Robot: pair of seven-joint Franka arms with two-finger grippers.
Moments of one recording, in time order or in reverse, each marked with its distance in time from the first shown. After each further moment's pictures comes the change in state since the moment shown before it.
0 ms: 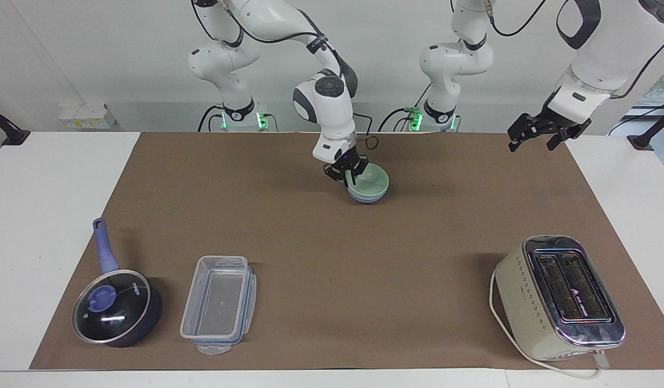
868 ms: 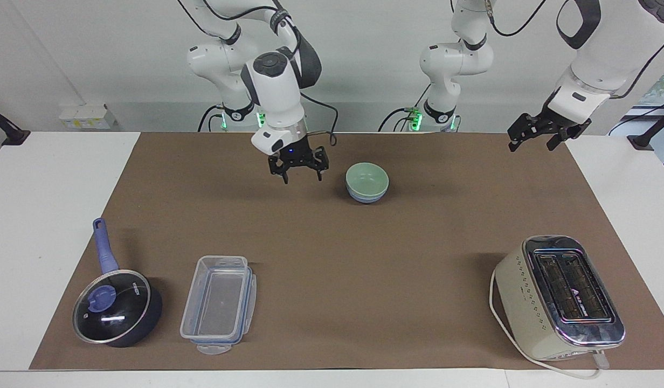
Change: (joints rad) left arm 0.000 0.000 0.000 0.000 0.000 0.000 0.000; right arm -0.399 -0.230 -0.018 0.030 -0.019 -0.283 -0.128
